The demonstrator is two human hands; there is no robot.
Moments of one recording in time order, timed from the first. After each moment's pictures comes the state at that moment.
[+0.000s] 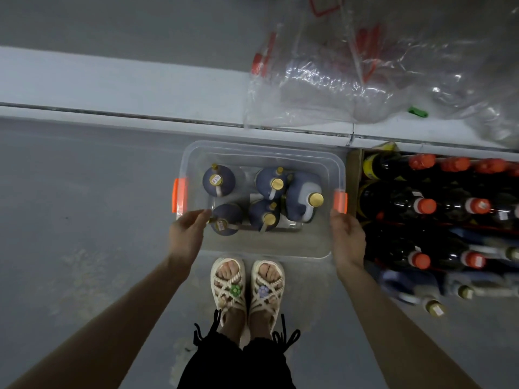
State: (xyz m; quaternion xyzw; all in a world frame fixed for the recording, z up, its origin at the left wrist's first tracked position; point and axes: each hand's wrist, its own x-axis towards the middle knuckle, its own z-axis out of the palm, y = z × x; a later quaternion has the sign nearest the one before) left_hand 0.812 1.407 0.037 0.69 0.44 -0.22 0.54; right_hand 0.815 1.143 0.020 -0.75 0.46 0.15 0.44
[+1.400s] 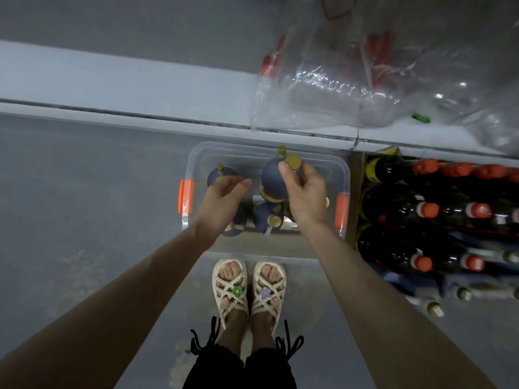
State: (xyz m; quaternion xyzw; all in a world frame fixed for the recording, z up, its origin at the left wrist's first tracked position) left_hand 0.867 1.389 0.040 0.70 0.29 -0.29 0.59; right_hand 0.886 1.234 0.028 -0.77 0.25 0.14 0.57
